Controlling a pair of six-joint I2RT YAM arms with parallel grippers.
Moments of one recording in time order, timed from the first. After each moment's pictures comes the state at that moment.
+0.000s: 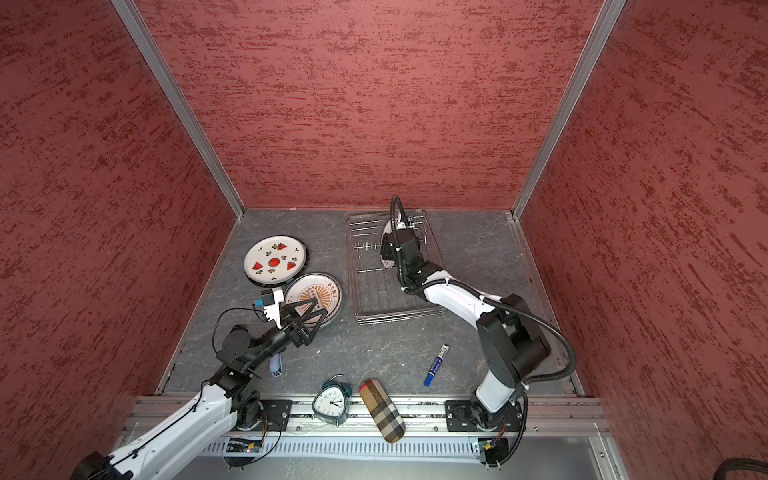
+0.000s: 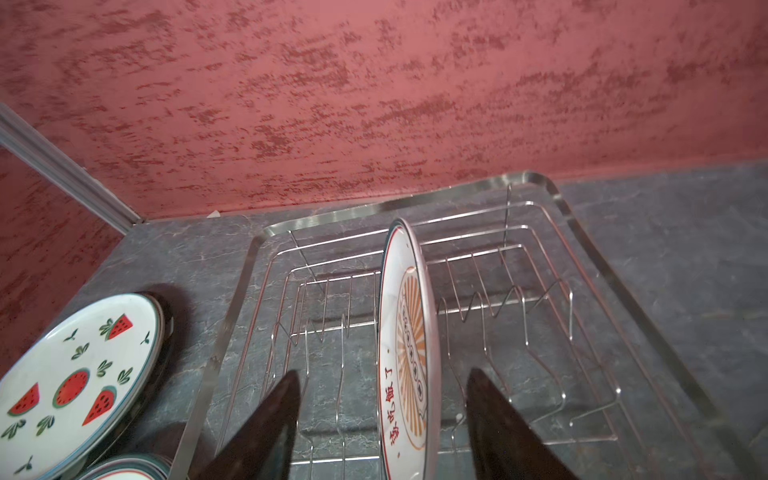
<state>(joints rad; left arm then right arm) -0.47 0.56 0.01 0.69 0.37 -0.70 0.59 1.70 1.17 0.10 0.40 0.43</state>
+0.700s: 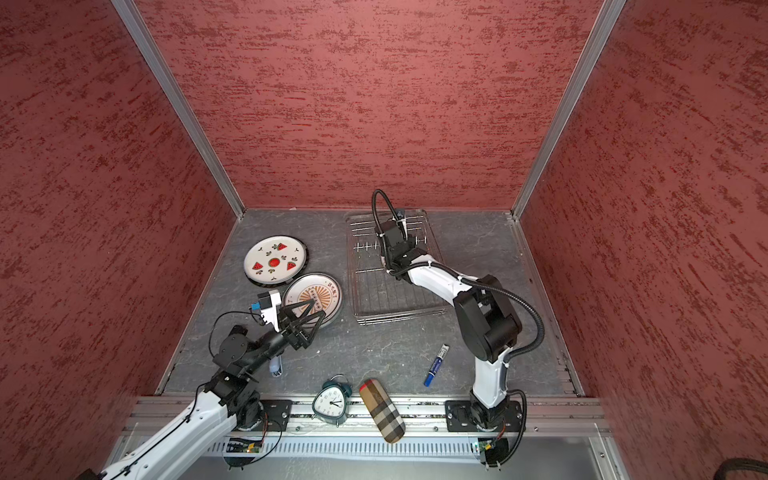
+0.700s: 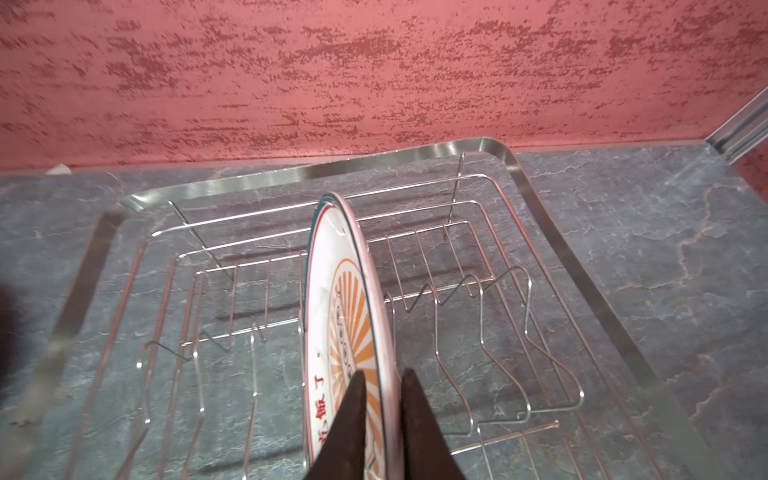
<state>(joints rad) -0.49 0.45 0.01 0.56 0.33 -0.68 0.58 1.88 1.38 -0.12 0.54 0.40</state>
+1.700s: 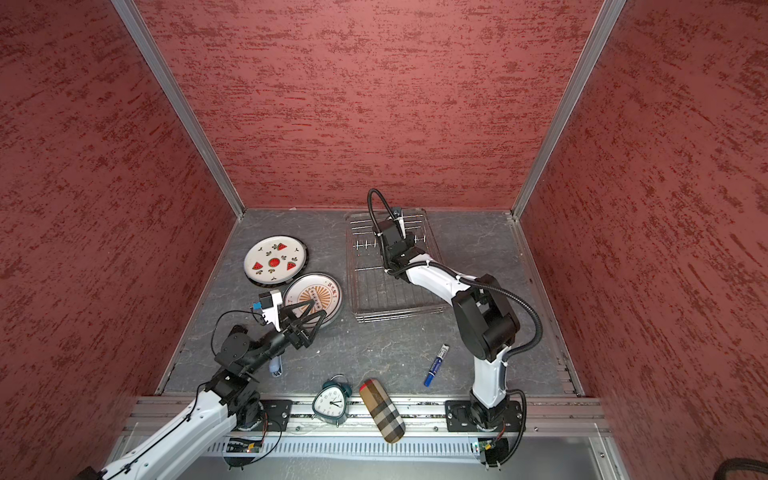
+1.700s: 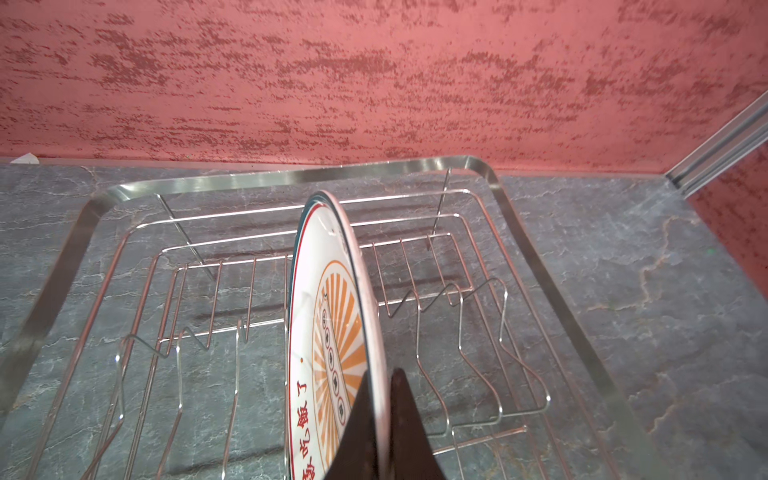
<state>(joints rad) -0.50 0.46 0.01 0.55 0.31 -0.67 0.60 1.87 1.39 -0.10 0.60 0.31</state>
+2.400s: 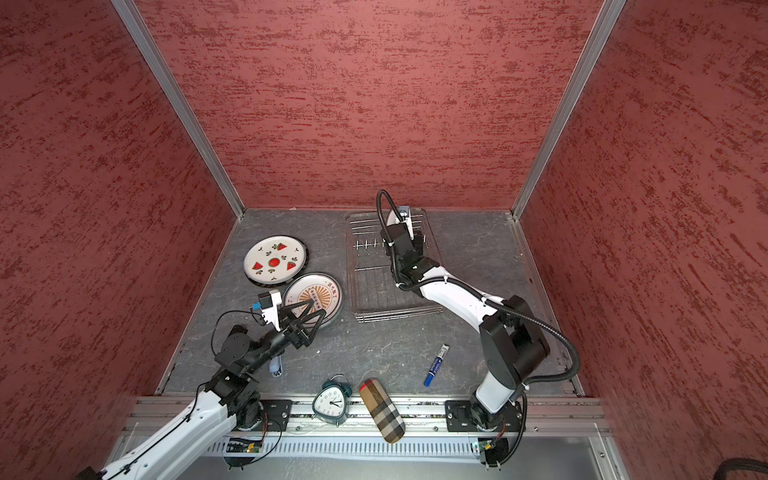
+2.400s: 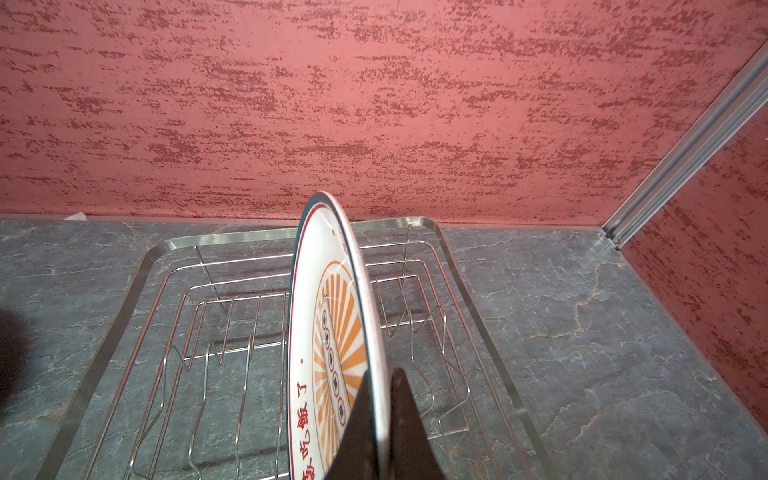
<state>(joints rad) -0.51 0.45 0.01 0.54 0.29 -0.67 0.64 1.62 1.19 0.03 0.67 0.23</state>
